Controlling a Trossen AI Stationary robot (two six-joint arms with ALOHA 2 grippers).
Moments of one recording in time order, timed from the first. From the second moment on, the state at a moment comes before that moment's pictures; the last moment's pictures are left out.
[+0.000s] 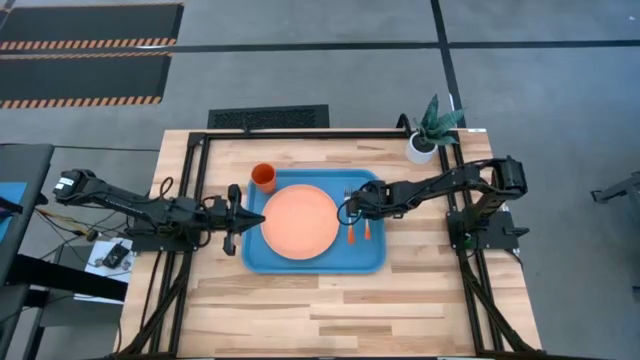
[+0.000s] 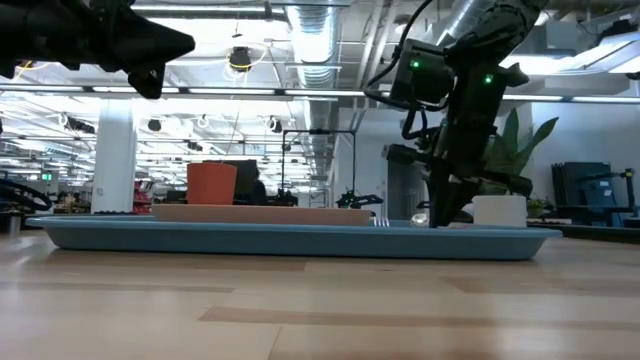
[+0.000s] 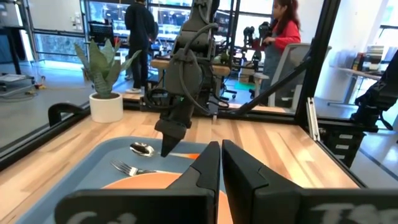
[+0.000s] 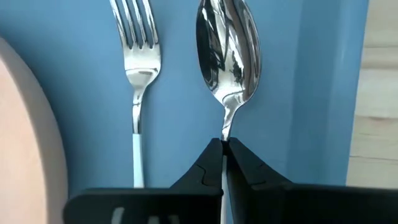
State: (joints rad) left arm -0.23 0.62 0.16 0.48 -0.26 -0.10; right arm -0.08 1.68 0.89 -0.45 0.24 1.46
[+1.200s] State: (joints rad) left arm -0.23 0.62 0.16 0.46 -0.27 -0.12; right arm -0.12 1.68 0.89 -0.46 0.16 1.46
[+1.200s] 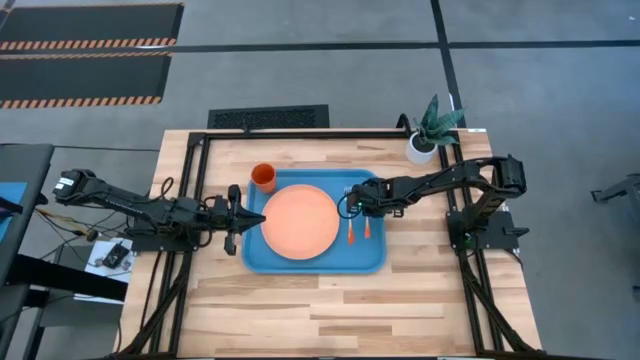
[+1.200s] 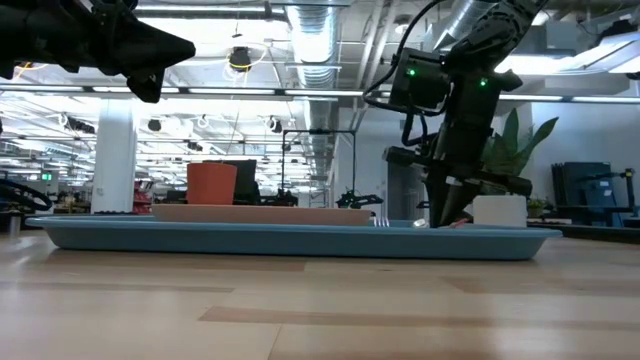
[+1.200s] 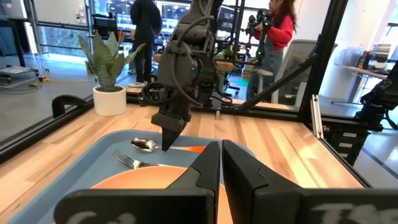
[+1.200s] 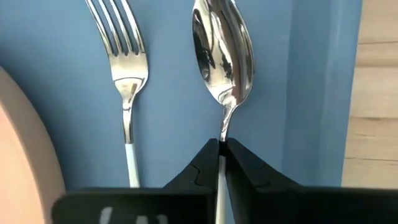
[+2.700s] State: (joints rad) left arm -0.23 0.62 0.16 0.41 -0.20 -0.12; right arm -0.07 1.52 0.81 -0.19 0.19 0.62
